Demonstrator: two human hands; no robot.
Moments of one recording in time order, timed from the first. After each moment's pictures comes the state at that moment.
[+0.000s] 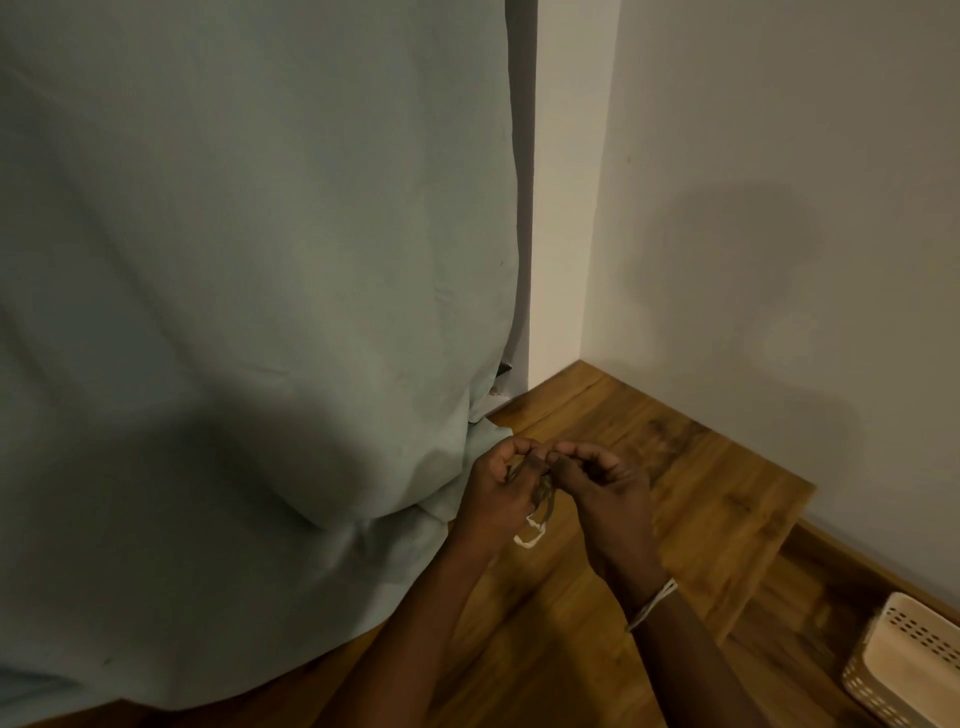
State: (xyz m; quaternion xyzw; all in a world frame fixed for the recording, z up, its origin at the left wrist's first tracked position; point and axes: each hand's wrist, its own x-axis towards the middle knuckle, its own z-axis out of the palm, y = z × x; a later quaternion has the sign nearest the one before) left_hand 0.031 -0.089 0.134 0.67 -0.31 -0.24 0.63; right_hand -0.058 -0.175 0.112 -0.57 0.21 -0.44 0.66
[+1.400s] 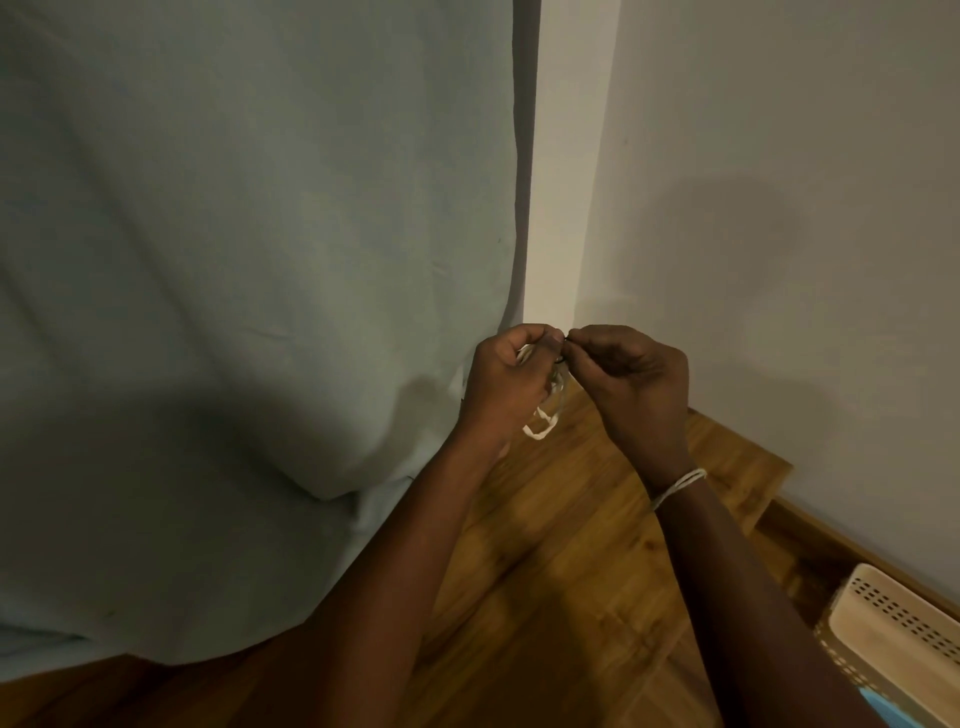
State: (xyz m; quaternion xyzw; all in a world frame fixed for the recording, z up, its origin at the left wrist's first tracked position) left_hand 0.029 -0.108 0.216 0.63 -0.34 -0.16 0.68; right_hand -0.068 -0.200 0.202 -0.75 0.10 -0.54 0.37
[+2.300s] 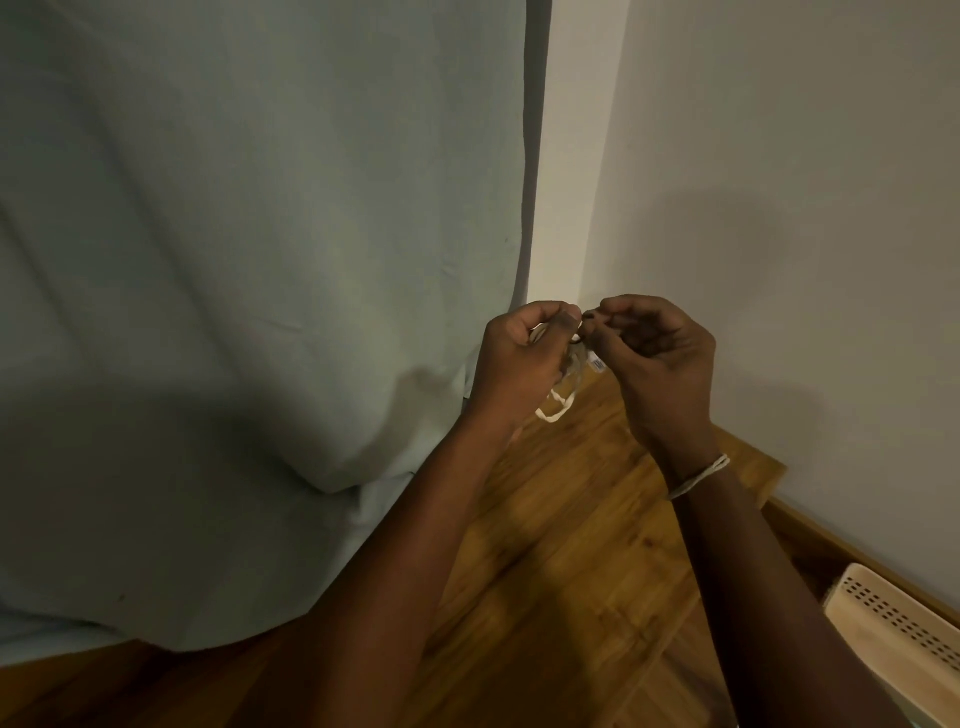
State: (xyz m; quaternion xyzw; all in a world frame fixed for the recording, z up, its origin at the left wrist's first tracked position) left_hand 0.018 -0.095 0.242 0.61 -0.34 -0.15 0.70; right_hand -0.074 -0.192 0.225 -0.68 0.06 -0.55 0.48
